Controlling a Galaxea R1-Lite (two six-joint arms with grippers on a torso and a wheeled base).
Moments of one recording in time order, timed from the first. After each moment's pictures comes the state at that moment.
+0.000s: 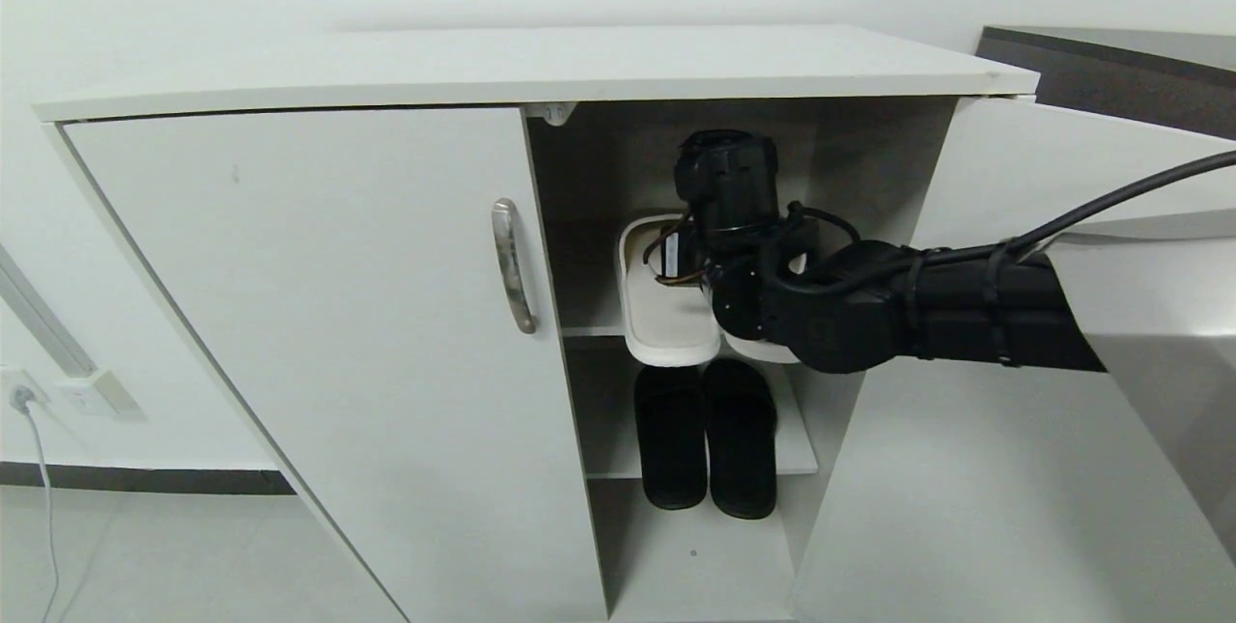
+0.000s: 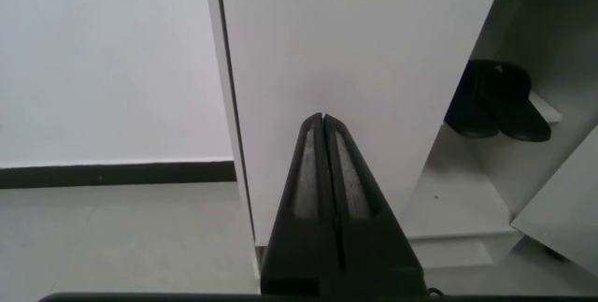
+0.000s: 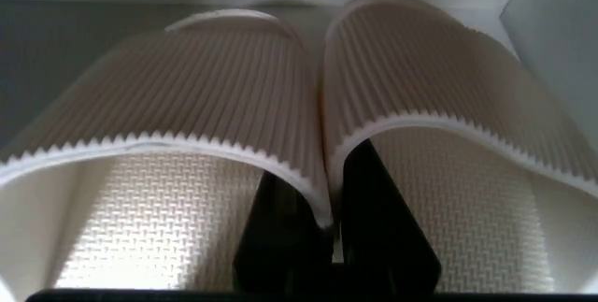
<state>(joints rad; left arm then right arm) 0.00 0.00 0.00 0.00 0.00 -0.02 0.76 2.20 -1.84 -0.18 -0.69 0.18</state>
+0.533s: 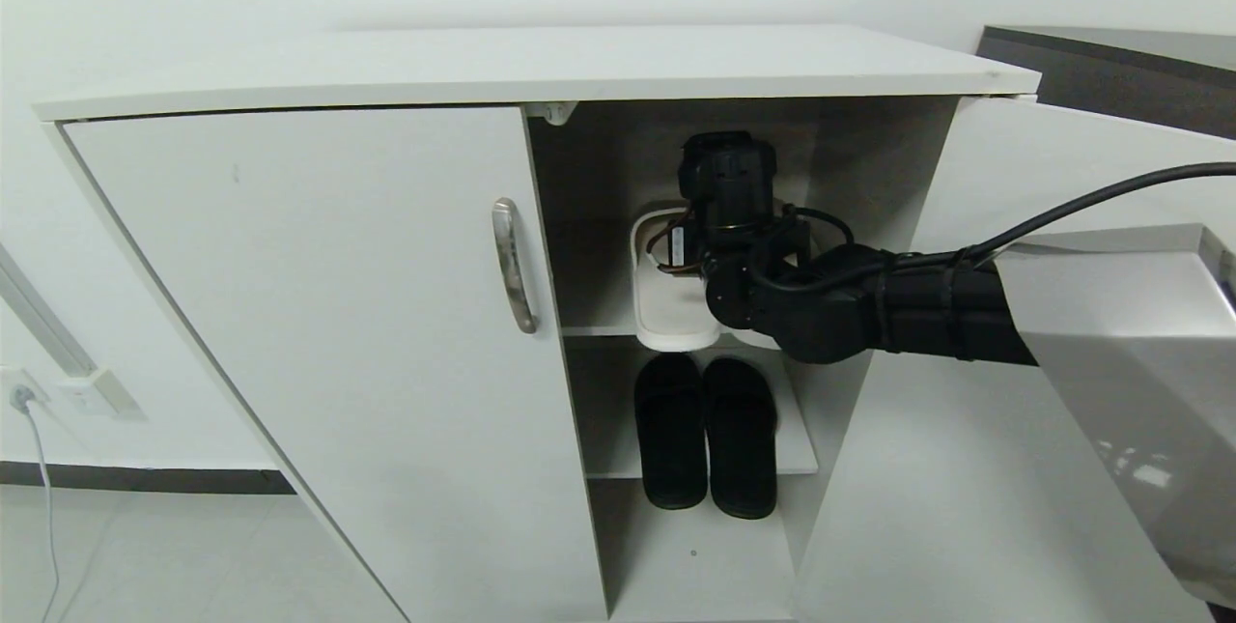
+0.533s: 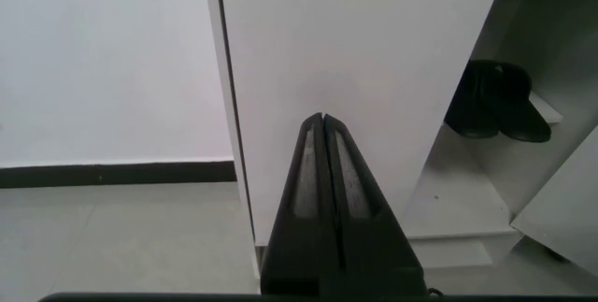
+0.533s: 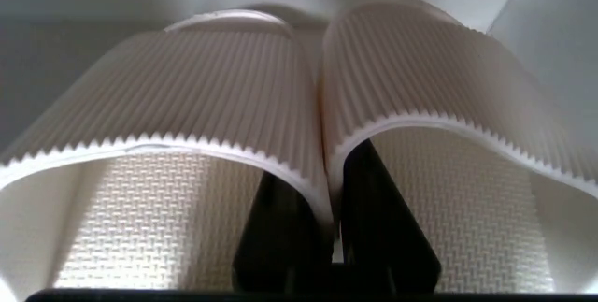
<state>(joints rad) 0.00 0.00 0.00 0.00 0.00 -0.02 0.74 2.28 -1.93 -0.22 -0.73 0.11</state>
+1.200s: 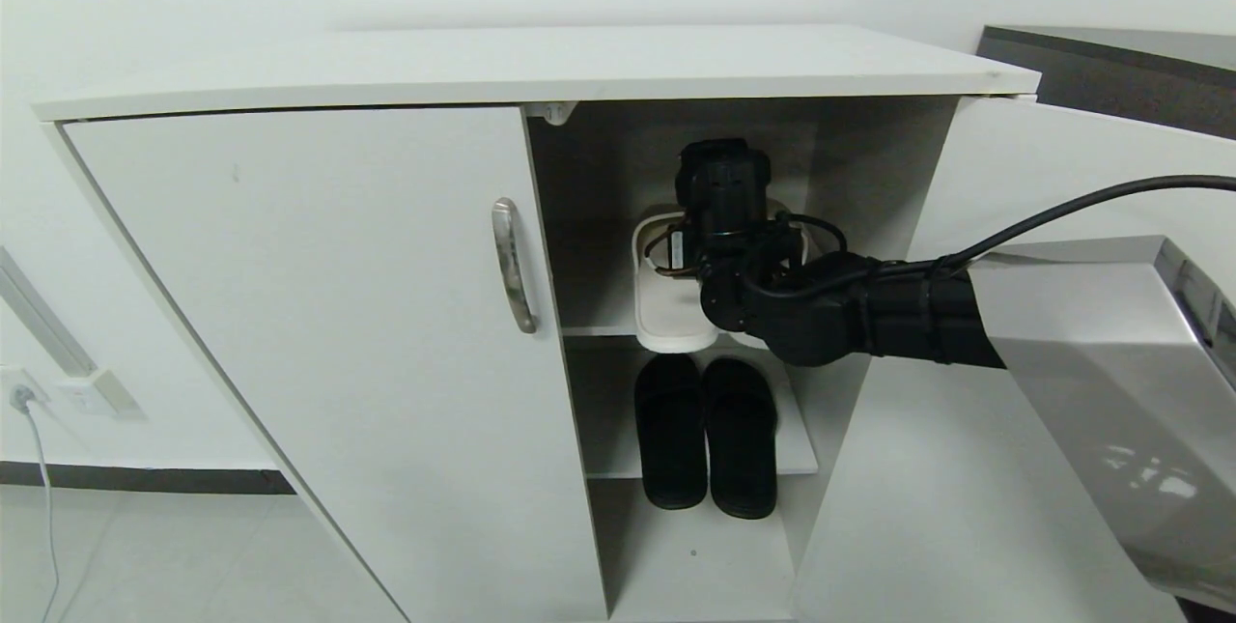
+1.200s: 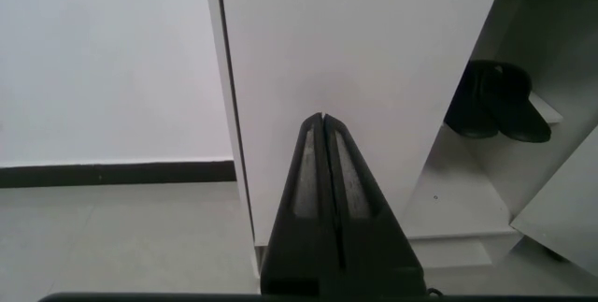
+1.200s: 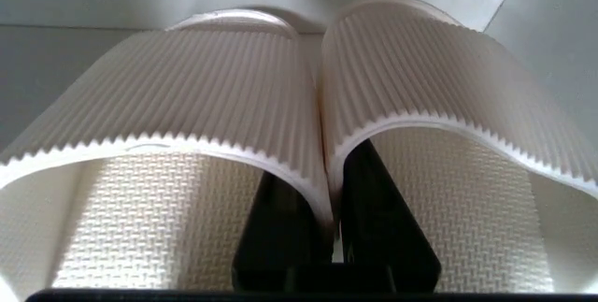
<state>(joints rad) 0.00 0.00 0.00 0.00 0.00 -0.02 0.73 2.31 -1.96 -0.23 -0.74 0.09</state>
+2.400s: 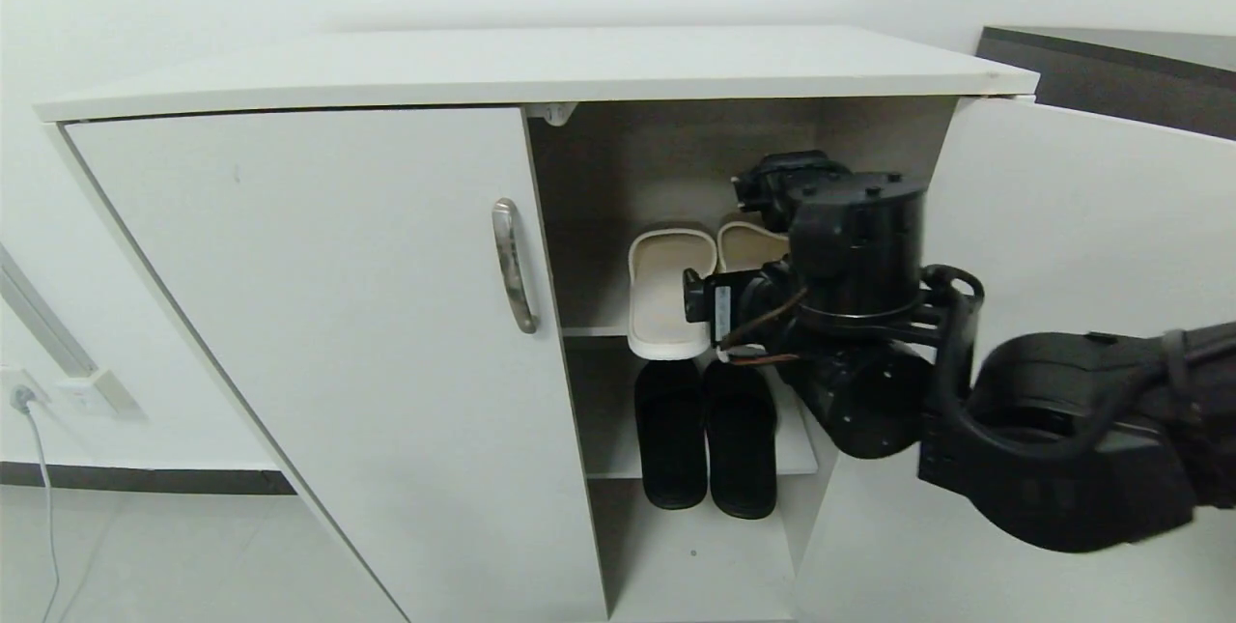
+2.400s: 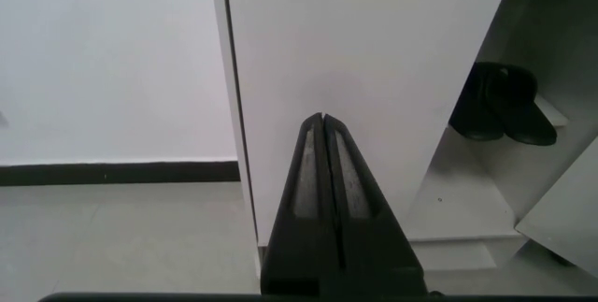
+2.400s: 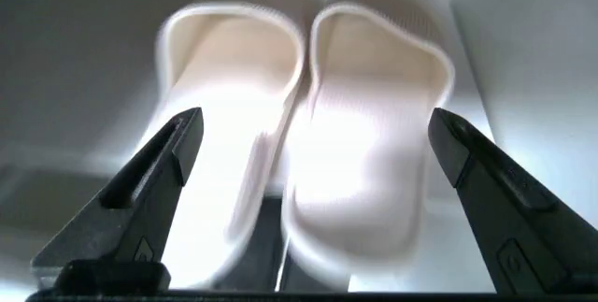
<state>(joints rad) 0.00 0.00 0.00 0.00 0.01 -0.02 0.89 1.84 -1.19 -0.53 -0.71 0.10</state>
